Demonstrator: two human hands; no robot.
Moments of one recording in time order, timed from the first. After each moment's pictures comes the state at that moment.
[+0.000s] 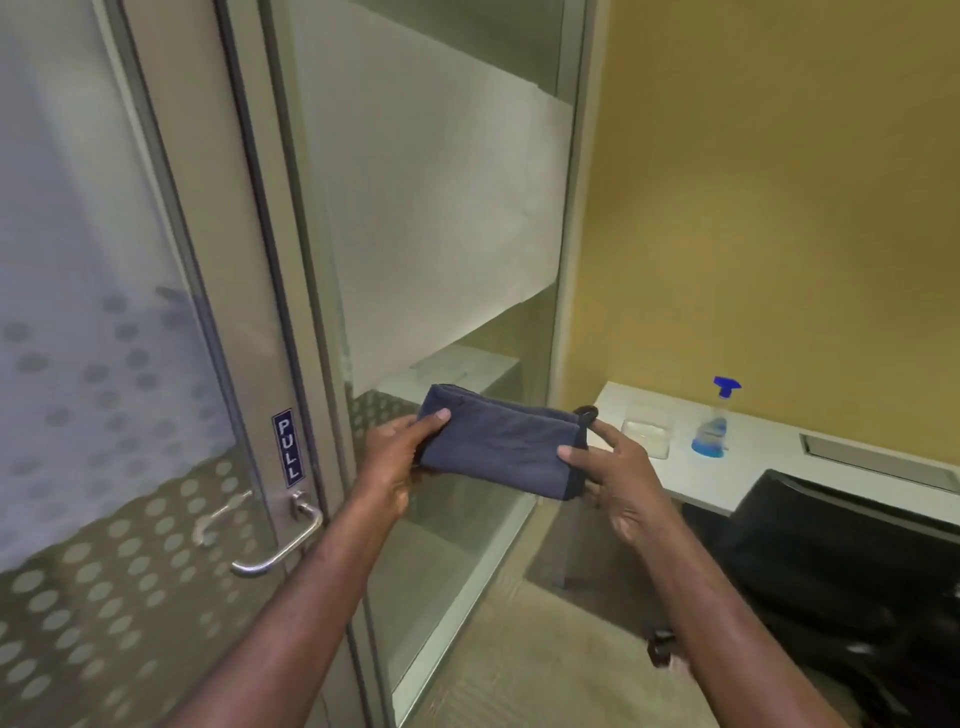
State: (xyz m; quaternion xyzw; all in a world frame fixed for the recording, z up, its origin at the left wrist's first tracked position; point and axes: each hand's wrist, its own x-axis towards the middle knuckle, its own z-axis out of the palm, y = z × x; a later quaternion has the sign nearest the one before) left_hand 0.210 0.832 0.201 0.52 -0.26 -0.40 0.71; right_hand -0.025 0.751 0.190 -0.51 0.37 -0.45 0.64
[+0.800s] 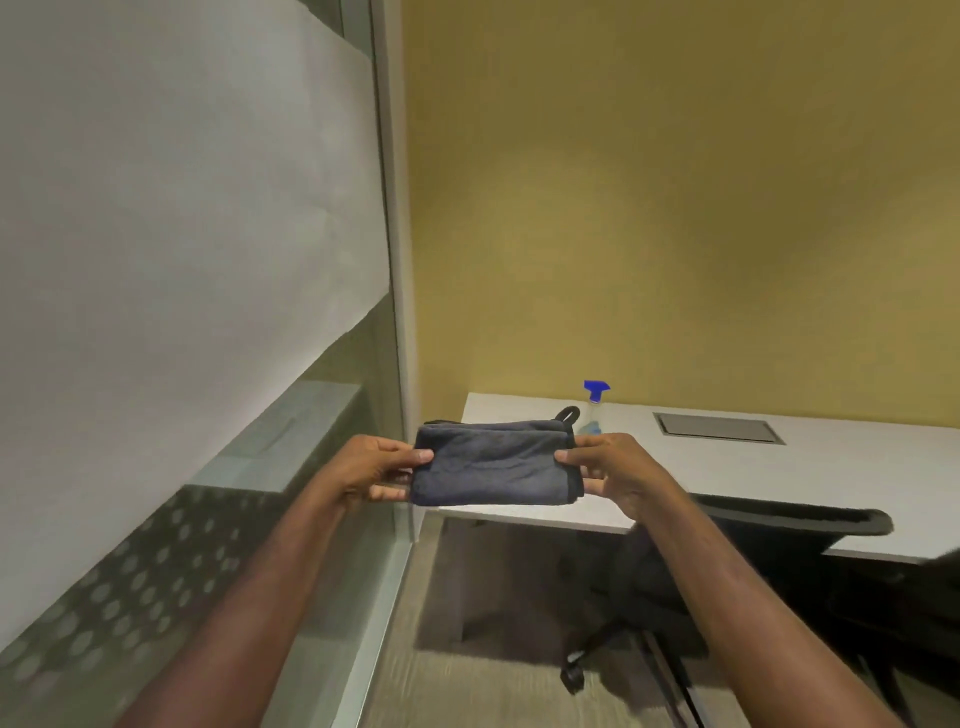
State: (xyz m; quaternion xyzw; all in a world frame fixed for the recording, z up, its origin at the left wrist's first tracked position) left_hand 0.213 0.443 0.171 0.56 -0.46 -0.56 0.41; right_hand -0.101 0.447 0.174 -0.44 0.54 -0.45 0.56
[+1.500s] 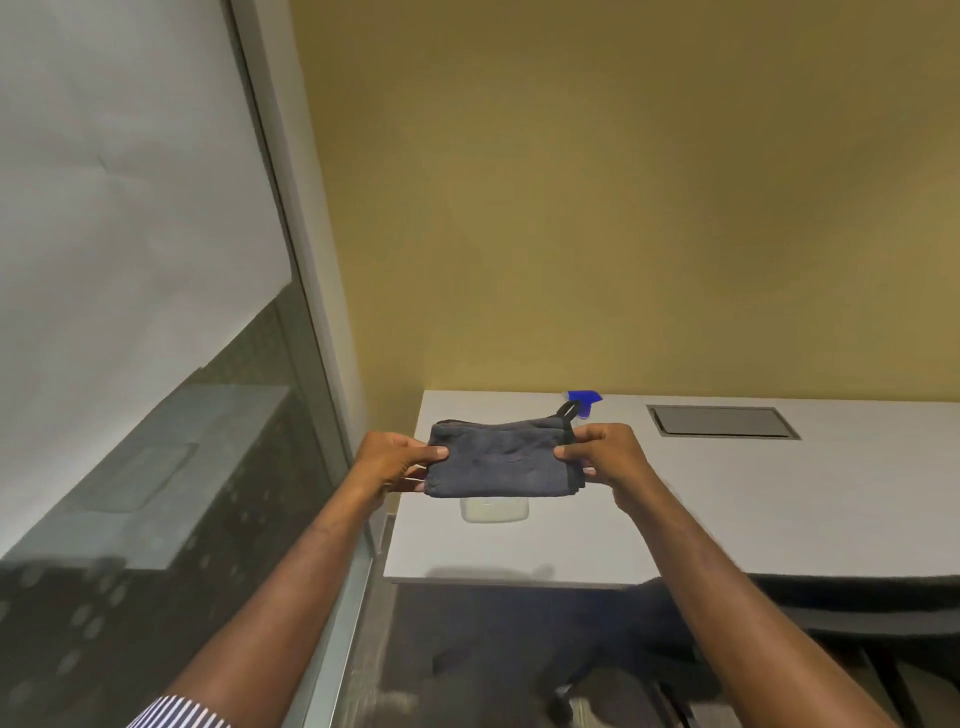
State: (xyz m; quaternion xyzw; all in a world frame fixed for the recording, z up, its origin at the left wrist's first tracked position) left_hand 0.107 0.120 0.090 0.60 -0.45 -0.55 0.37; right_hand -0.182 0.155 0.098 -0.42 0.65 -0.44 0.46
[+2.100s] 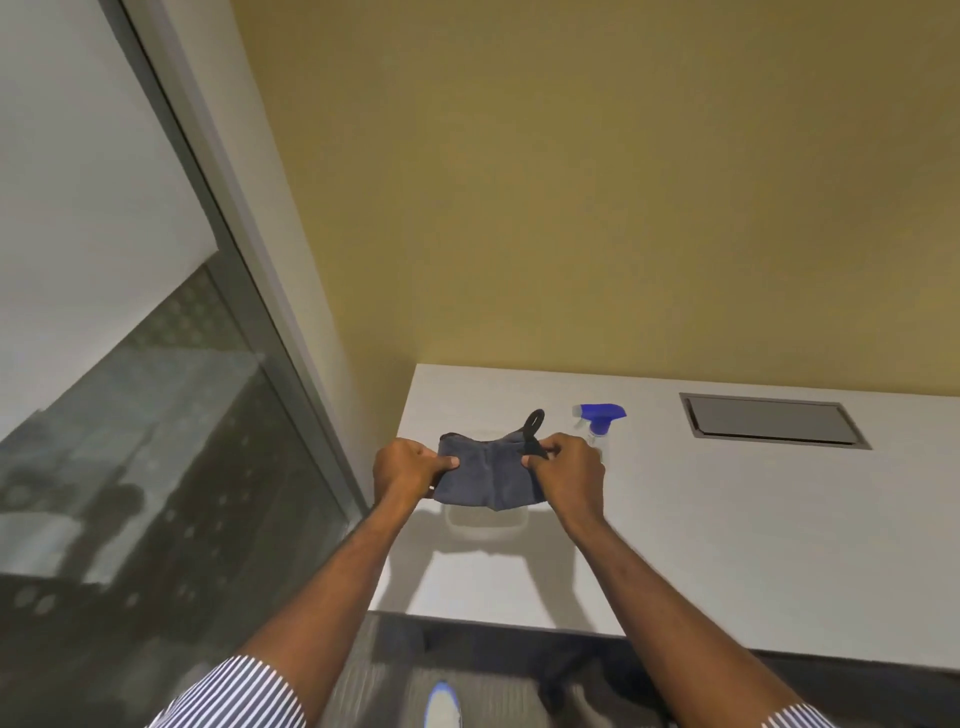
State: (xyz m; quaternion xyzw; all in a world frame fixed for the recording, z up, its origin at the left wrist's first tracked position) left_hand 0.031 -0.044 -0.015 0.73 -0.42 -0.43 0.32; right_hand -0.182 -0.012 -0.001 -0.50 0.74 -0.35 0.28
